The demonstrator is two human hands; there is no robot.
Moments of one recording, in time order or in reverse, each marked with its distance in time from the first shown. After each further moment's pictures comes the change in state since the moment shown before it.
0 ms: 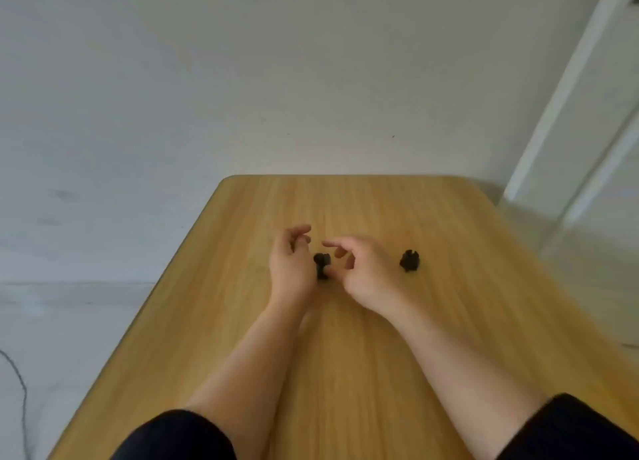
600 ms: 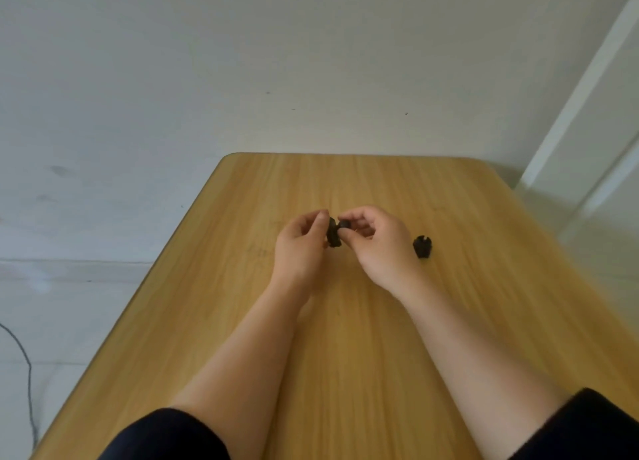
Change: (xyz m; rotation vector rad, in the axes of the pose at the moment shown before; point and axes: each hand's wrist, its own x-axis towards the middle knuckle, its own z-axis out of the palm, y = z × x) left_hand 0.002 0.000 -0.002 -0.037 -0.179 -0.058; right_hand 0.011 -0.004 -0.005 0.192 0.153 0.064
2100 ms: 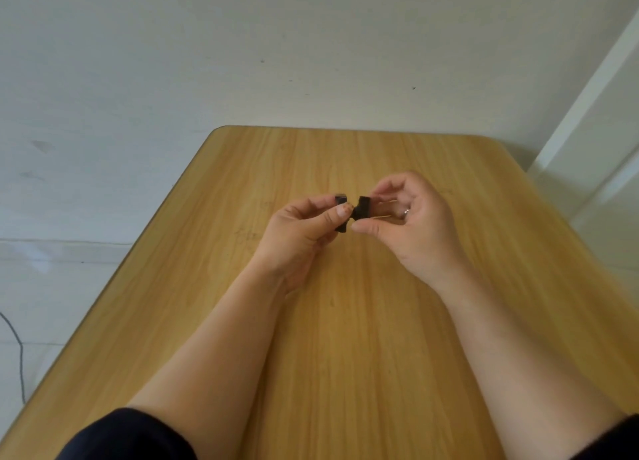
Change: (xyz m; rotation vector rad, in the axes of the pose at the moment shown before) left_hand 0.006 -0.001 -0.008 -0.405 -0.366 -0.060; right_hand -0.001 0.014 -0.033 0.231 -0.017 -0.183
